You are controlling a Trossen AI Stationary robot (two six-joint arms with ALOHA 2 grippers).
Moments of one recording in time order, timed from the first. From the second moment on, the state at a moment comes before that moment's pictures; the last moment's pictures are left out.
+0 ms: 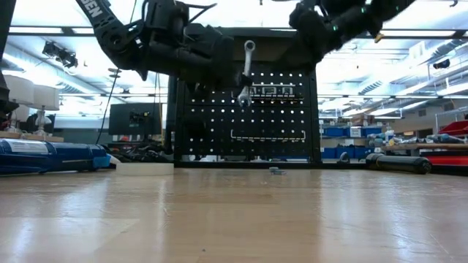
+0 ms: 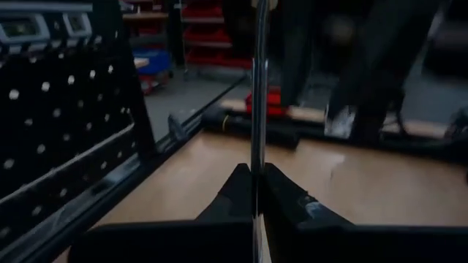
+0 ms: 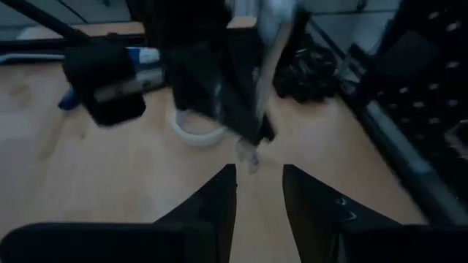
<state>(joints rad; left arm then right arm) 0.20 1.64 0.75 0.84 -0.16 -0.03 -0.32 1.27 0.85 -0.02 -0.14 -0.06</state>
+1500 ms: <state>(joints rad) 0.20 1.64 0.75 1.02 -0.01 -0.05 -0.34 1.55 0.68 0.81 -0.35 0.04</state>
